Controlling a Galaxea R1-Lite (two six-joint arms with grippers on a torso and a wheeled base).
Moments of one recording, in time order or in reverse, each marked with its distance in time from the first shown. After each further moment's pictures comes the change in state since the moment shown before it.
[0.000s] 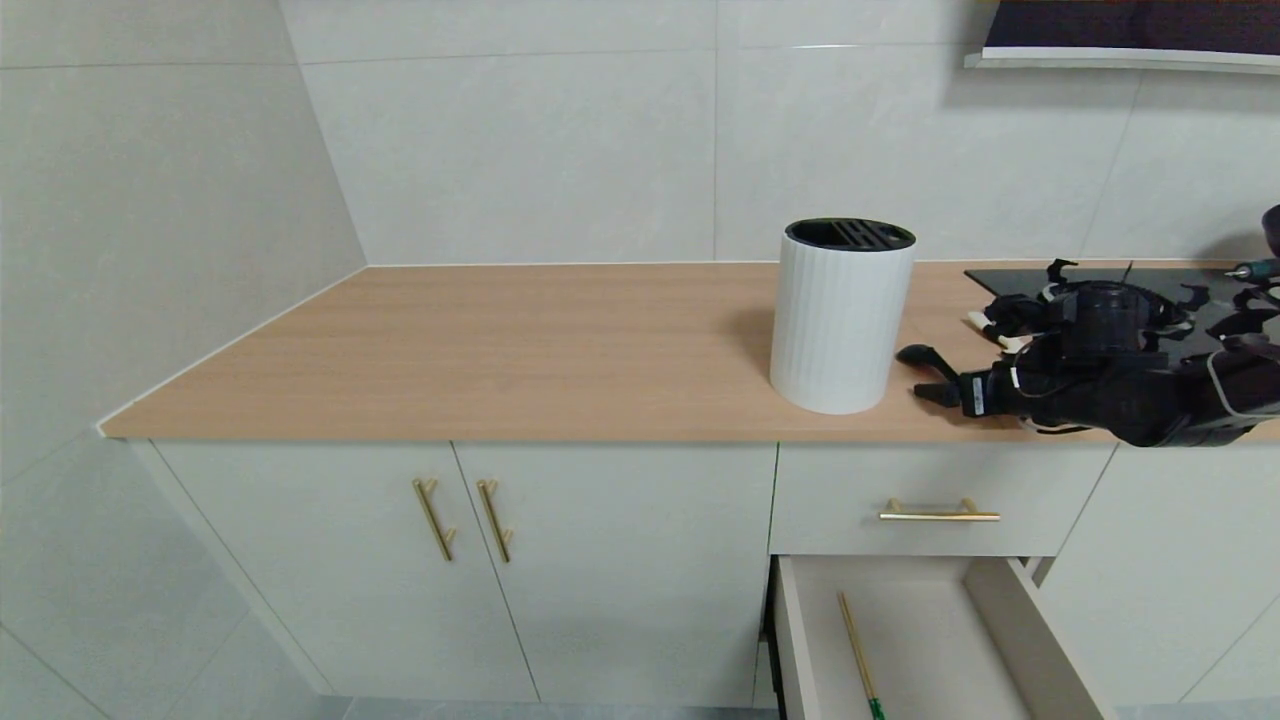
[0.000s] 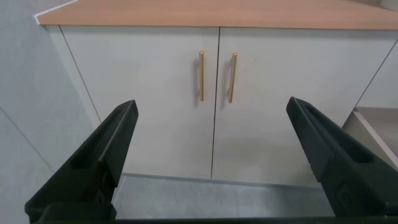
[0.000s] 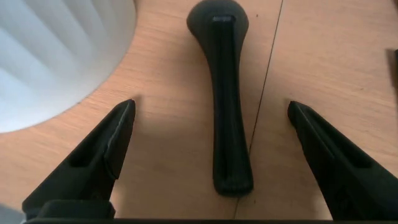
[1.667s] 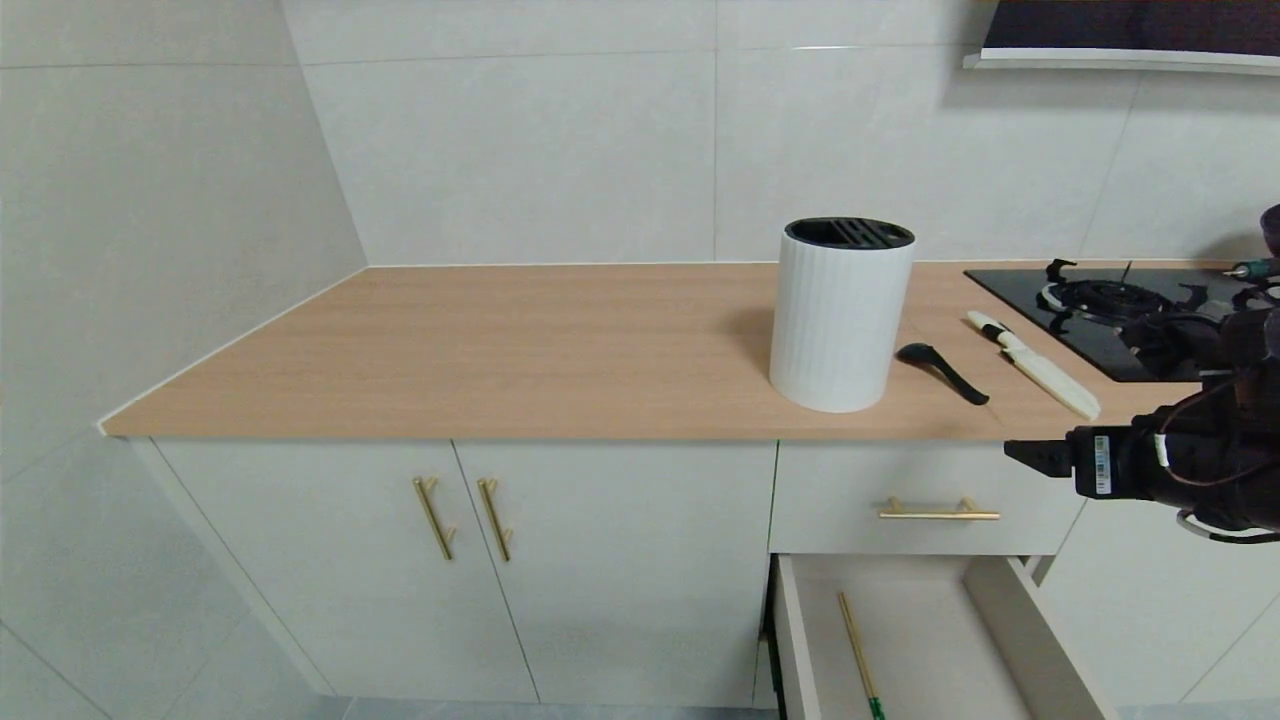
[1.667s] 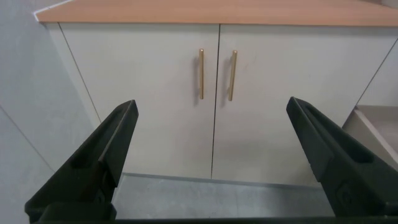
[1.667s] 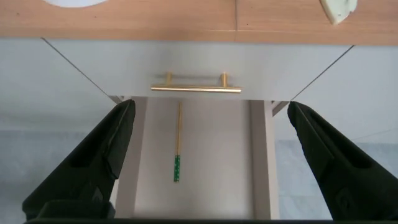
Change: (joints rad) left arm 0.000 0.000 0.000 0.000 0.000 0.000; right arm 0.181 -0.684 0.594 0.180 -0.384 0.213
